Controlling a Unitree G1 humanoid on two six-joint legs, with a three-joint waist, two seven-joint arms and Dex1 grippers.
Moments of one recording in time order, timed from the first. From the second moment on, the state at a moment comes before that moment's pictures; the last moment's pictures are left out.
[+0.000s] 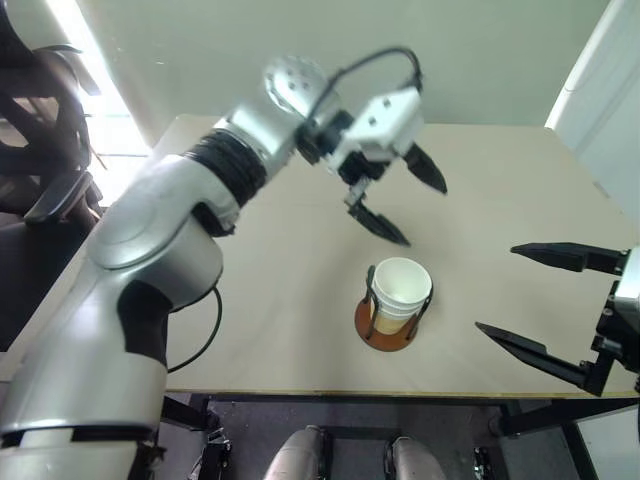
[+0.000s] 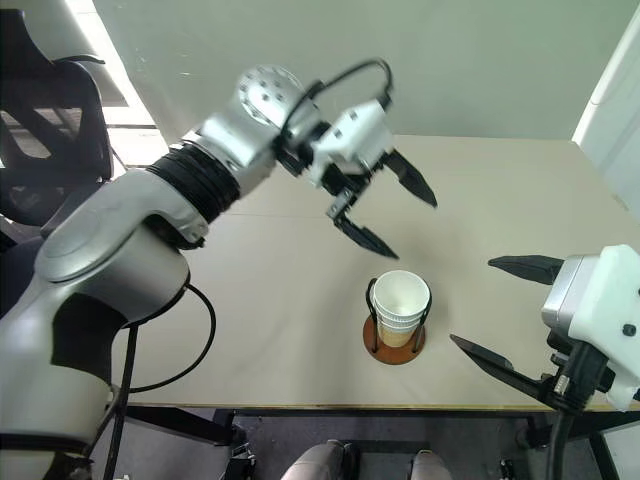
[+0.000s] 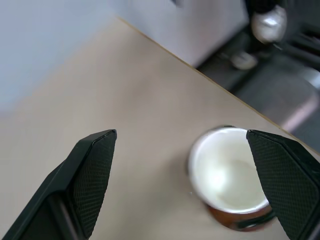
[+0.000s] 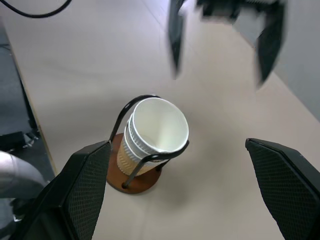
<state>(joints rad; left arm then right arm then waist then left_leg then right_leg) -1.73 0.51 -1.09 0.95 -0.94 -0.29 -1.58 0.24 -1.23 -1.17 -1.02 1.30 0.95 0.61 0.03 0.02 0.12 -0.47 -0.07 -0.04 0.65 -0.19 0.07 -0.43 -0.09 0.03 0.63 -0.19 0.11</state>
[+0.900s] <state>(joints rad) -0.58 0.96 0.17 0.54 -0.63 0.09 -0.95 -0.44 -0.97 -0.34 0.01 0.61 0.42 0.84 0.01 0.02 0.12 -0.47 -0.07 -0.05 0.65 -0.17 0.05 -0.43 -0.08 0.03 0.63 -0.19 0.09</state>
